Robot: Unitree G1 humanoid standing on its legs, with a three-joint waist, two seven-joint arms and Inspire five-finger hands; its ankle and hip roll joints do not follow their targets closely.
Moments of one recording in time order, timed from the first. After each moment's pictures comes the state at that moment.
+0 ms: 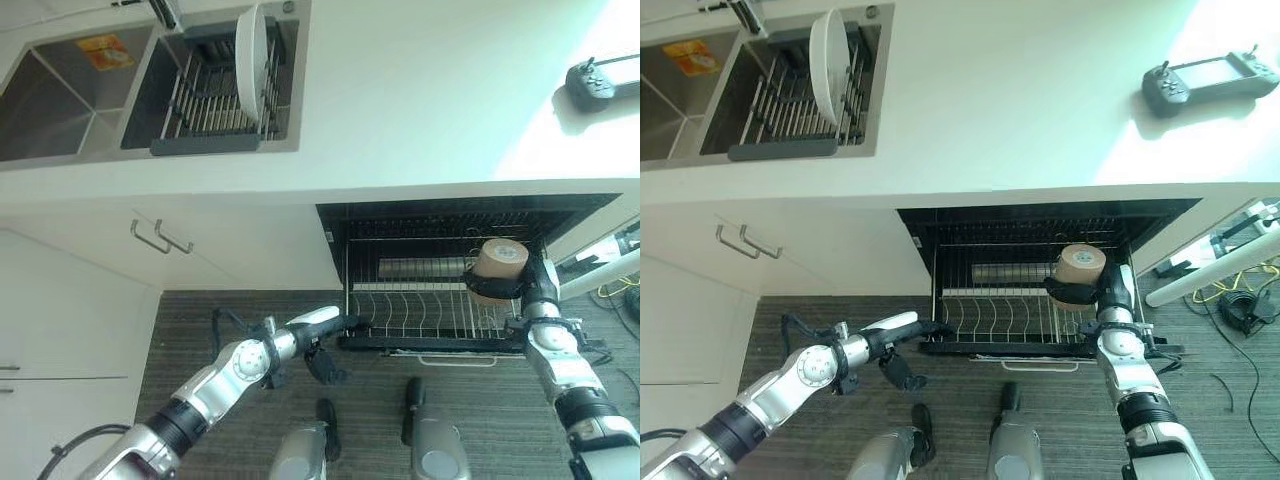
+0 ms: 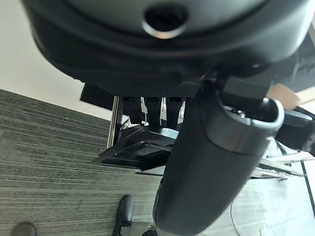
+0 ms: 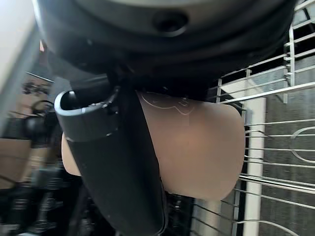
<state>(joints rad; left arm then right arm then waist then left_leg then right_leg) -0.36 0.65 -0.64 0.16 0.16 -0.07 -0.39 -0.41 -0.58 0.10 0.72 0.28 -0.08 -0.21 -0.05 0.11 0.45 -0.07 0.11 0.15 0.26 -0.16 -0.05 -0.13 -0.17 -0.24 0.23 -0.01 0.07</state>
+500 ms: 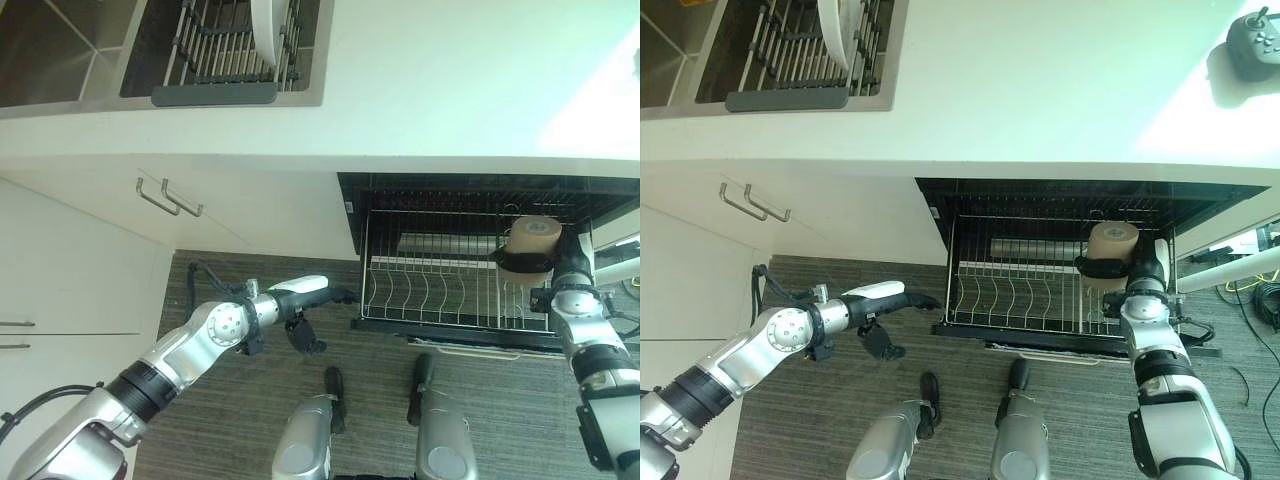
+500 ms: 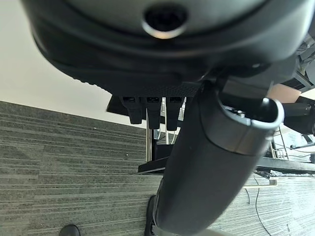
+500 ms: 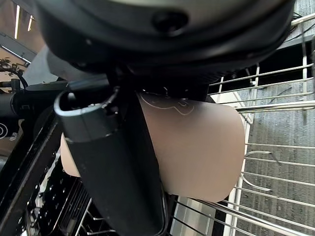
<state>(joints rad) -0.49 0.82 -0.65 0.10 0.11 -0.07 -0.43 -0.66 -0.65 0.10 0.99 0.25 -0.06 -0.23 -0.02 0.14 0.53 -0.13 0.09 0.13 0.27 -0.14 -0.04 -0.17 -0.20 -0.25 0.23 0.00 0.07</state>
